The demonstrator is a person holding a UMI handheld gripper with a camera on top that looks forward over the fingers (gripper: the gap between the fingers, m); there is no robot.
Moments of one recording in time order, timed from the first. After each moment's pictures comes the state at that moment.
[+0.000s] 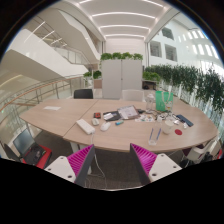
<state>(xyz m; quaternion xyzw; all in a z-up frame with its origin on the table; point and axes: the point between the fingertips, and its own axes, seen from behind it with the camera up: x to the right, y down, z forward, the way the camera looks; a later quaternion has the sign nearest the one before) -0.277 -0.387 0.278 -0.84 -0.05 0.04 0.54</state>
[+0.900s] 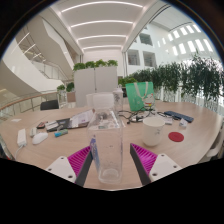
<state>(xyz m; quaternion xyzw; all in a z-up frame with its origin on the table) -0.007 -0.043 0.070 -0.79 0.05 0.00 0.61</state>
